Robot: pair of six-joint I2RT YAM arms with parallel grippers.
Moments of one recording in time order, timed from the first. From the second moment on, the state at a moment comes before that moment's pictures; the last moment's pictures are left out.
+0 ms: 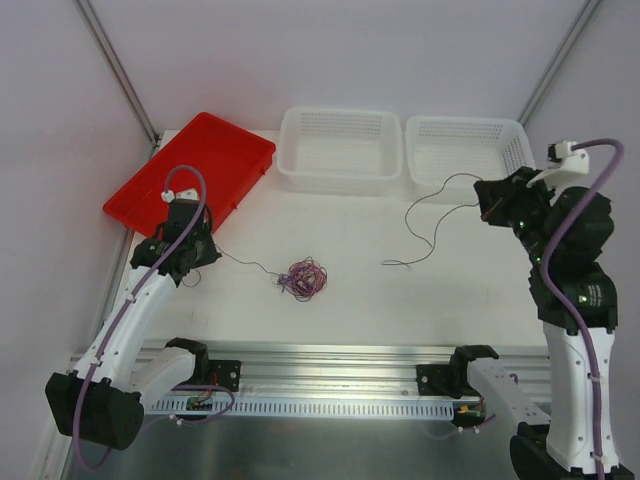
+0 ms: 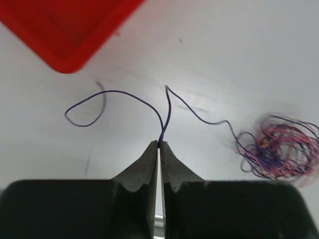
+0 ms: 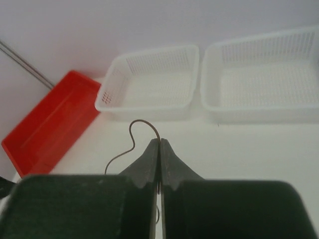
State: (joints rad) left arm -0.20 0.97 0.89 -0.83 -0.29 -0.45; right arm 0.09 0.82 1.43 -0.69 -0.11 0.32
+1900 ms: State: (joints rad) left arm -0.32 0.89 0.79 -0.59 -0.09 -0.28; right arm 0.25 1.43 0.74 -0.62 0.14 0.42
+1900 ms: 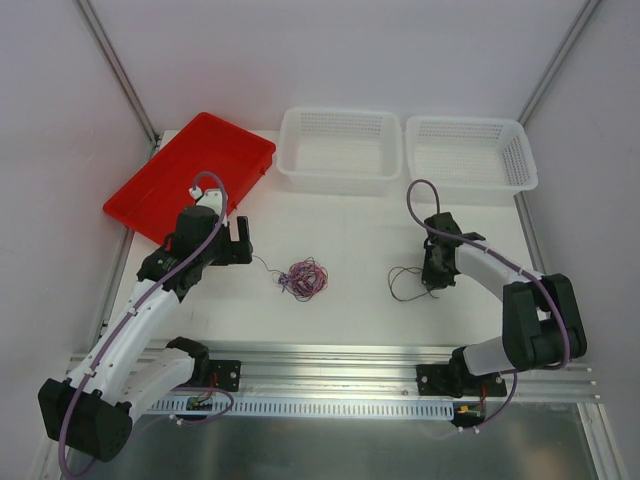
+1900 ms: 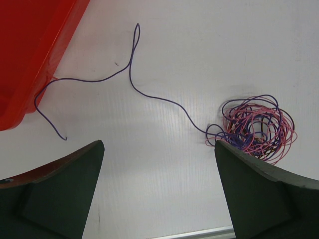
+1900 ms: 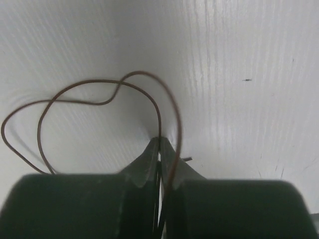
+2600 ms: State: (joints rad) left arm -0.32 0.89 0.79 -0.59 -0.09 -0.28; right arm 0.26 1.24 1.39 -0.75 0.22 0.32
